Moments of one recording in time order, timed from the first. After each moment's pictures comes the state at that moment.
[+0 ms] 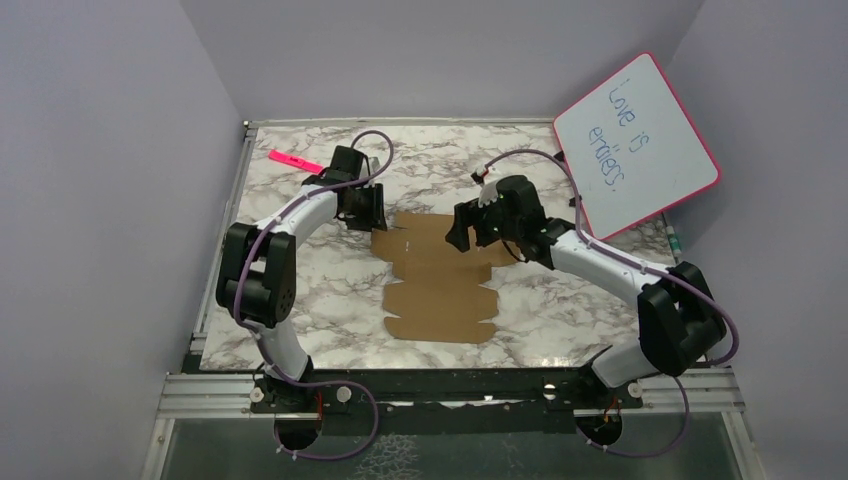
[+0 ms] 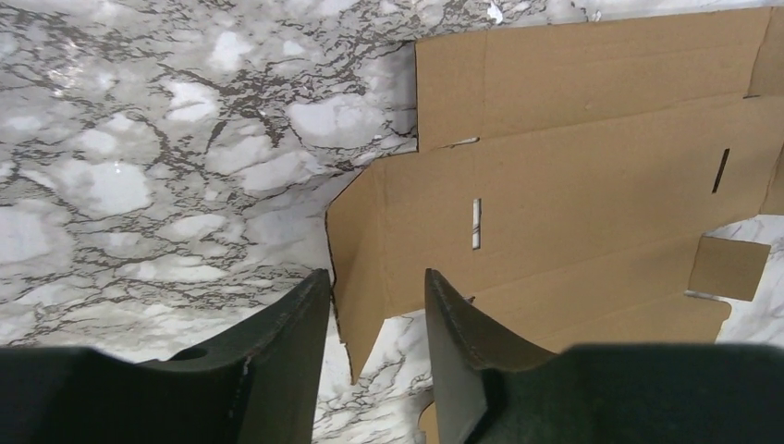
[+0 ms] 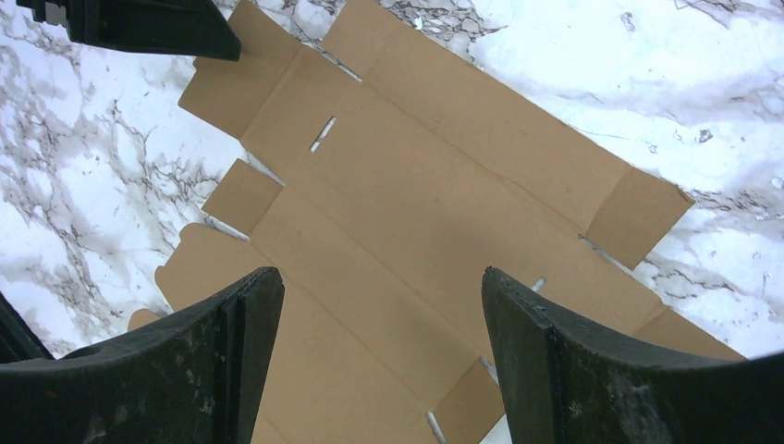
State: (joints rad) left arm -0.26 1.76 1.25 -0.52 0.24 -0.25; right arm 0.58 1.47 0.93 -0.03 -0.20 0.20
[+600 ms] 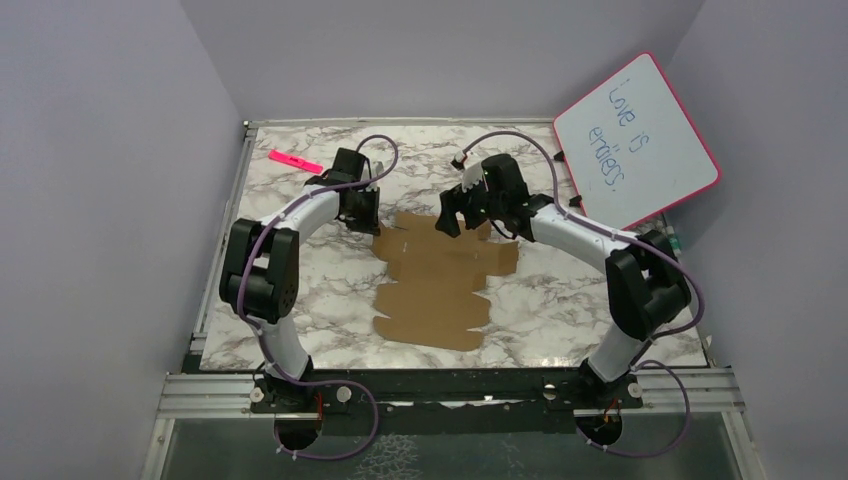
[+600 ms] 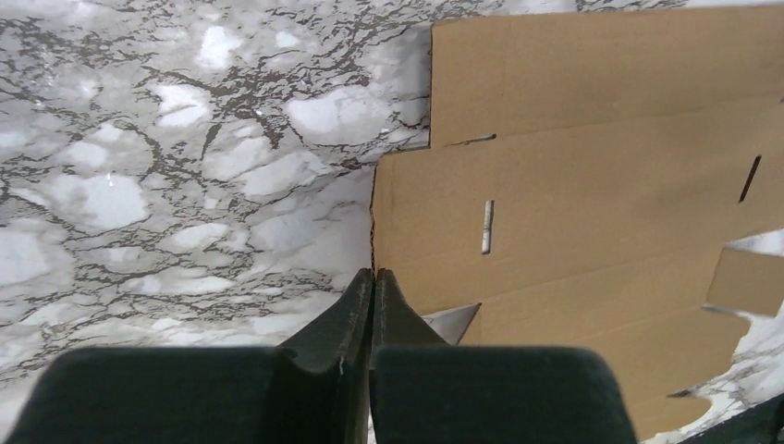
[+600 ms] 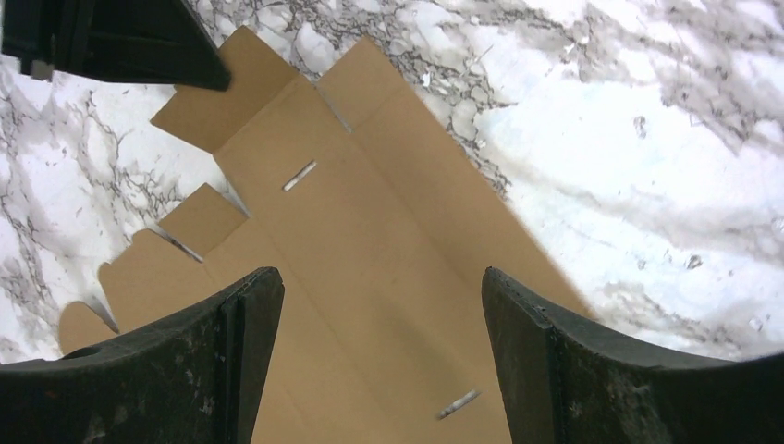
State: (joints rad) left arm -0.26 1.81 1.25 -0.52 0.26 -0.18; right arm 0.55 1.69 1.14 -0.07 -0.31 0.05
